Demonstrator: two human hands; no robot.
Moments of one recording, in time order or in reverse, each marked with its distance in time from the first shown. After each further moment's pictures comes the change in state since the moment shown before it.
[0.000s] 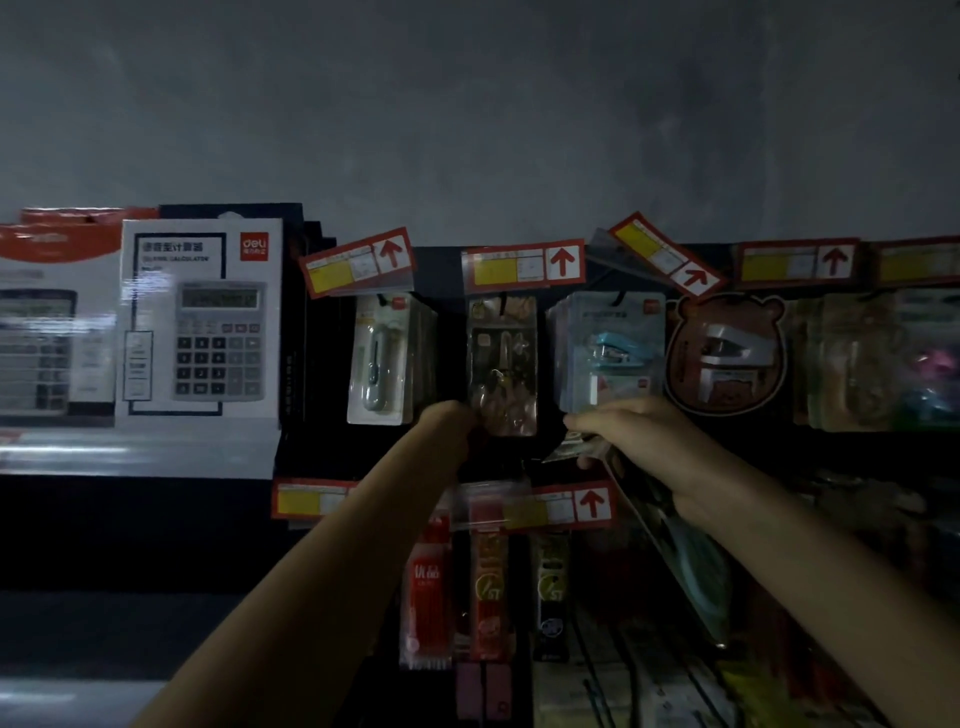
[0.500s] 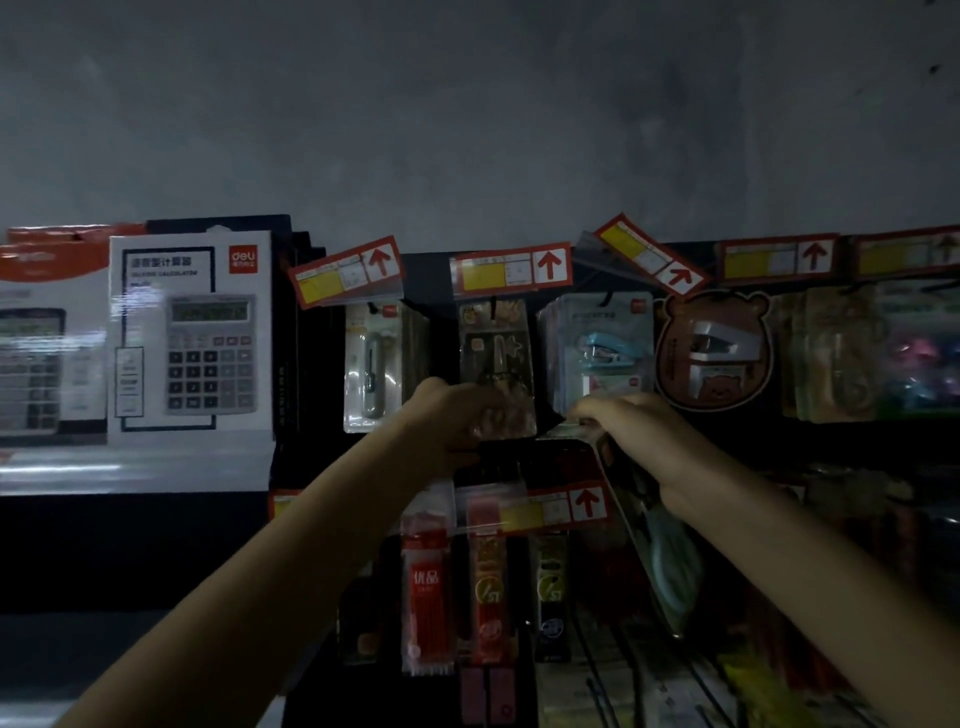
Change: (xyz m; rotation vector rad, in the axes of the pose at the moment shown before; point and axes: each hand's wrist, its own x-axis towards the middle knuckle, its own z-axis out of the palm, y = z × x) left_hand -0.090 0.013 -0.025 0.178 -0.214 0.283; right_hand 0.004 0.001 0.003 0.073 0.087 0.067
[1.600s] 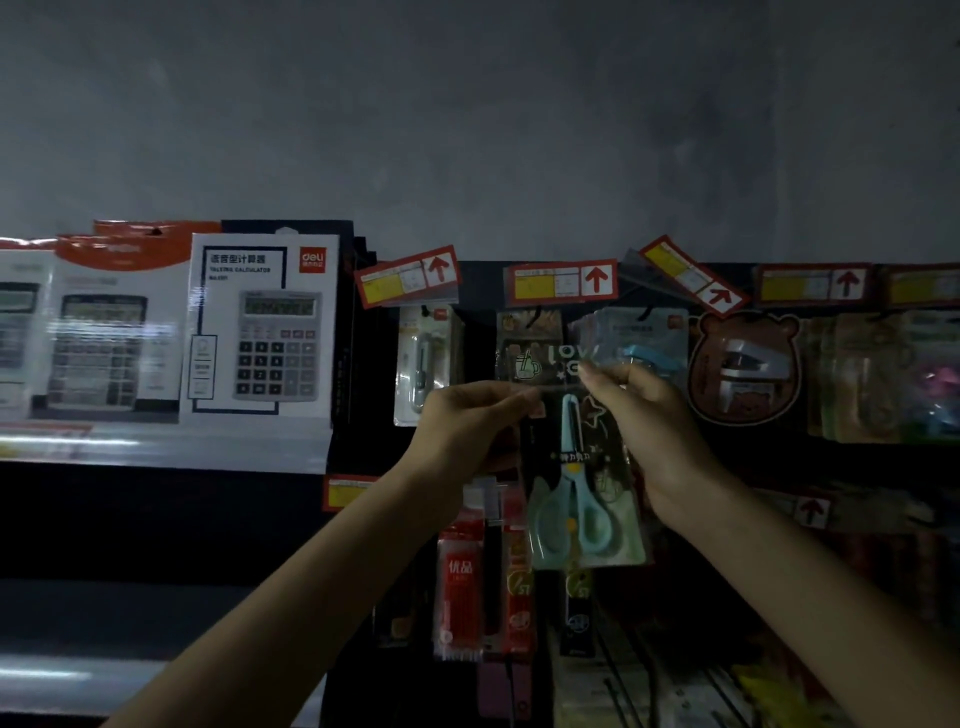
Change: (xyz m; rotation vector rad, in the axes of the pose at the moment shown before) left_hand -0.069 -0.011 -0.021 -0.186 -0.064 0.288; right_hand -0.016 -0.013 0.036 0.233 0.053 -0.300
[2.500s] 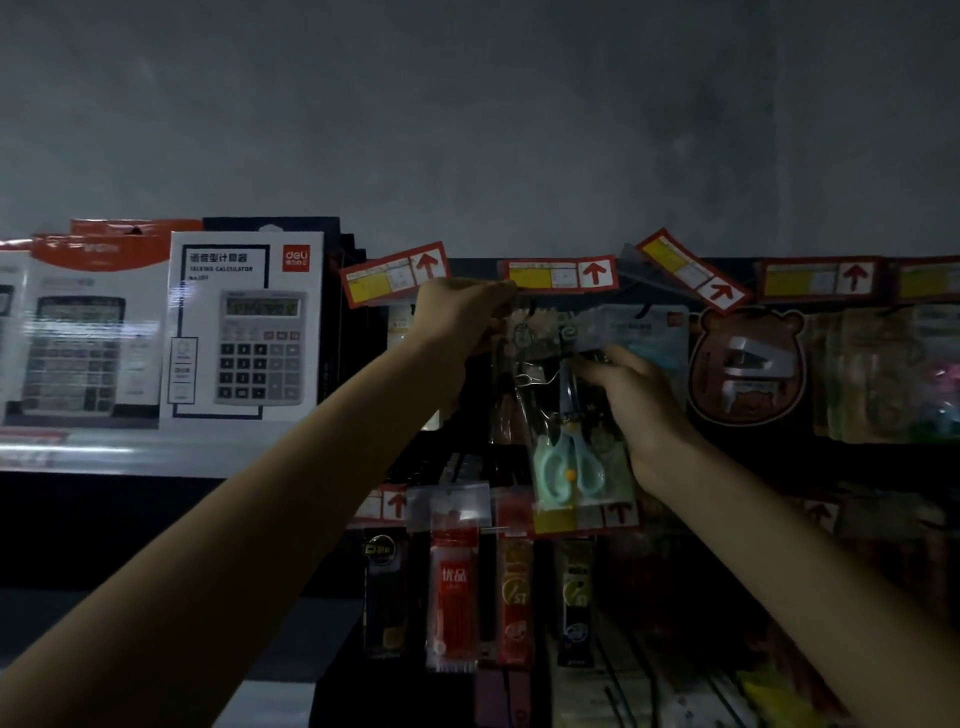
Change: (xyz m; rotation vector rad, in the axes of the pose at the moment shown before) left_hand 0.062 0.067 0.009 0.078 0.172 0.105; right_hand 0.036 0.001 0.002 0.097 -0.021 0.024
